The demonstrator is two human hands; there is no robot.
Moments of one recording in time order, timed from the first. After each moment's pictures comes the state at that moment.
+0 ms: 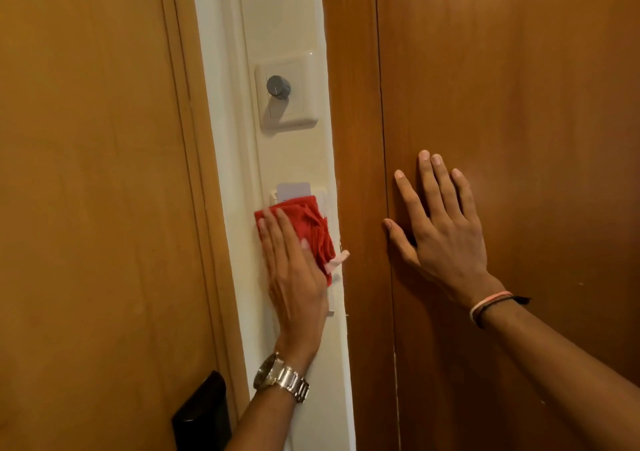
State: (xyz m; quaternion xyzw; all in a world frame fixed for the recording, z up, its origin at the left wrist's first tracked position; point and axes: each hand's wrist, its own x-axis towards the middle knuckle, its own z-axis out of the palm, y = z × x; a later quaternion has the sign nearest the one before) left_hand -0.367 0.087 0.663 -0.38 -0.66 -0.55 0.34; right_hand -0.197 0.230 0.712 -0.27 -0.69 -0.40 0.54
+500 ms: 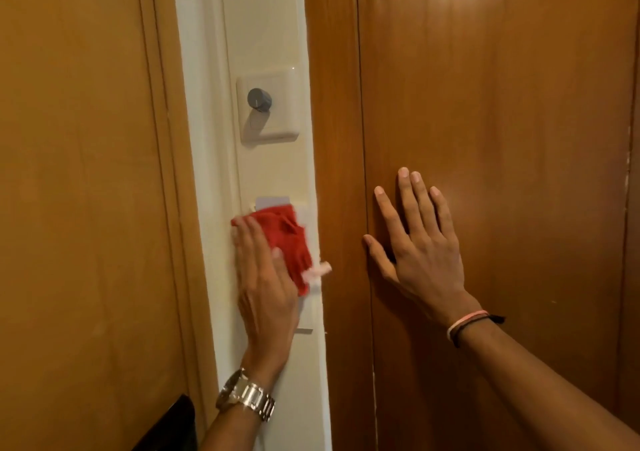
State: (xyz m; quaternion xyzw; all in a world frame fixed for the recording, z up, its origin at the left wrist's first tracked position) left_hand -0.375 0.088 0.670 -0.40 -0.65 -0.55 0.35; right_hand -0.194 0.230 0.713 -0.27 -0.69 -0.40 0.54
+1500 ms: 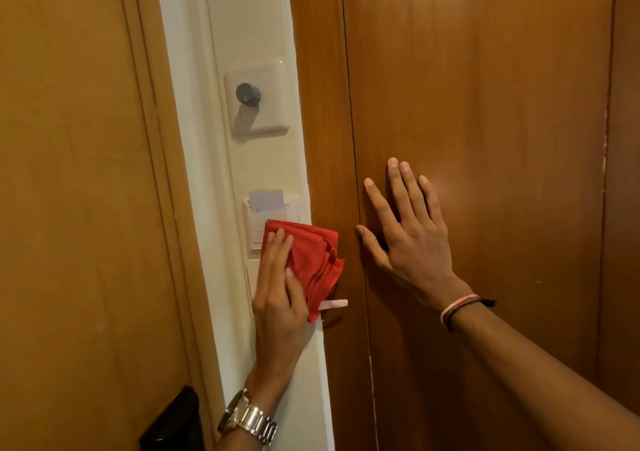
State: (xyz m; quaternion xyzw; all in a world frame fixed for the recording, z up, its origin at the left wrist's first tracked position) left_hand -0.348 0.066 0.650 -0.50 -0.53 -0.59 0.35; right_hand -0.192 0.215 0.714 -0.26 -0.70 -0.36 0.56
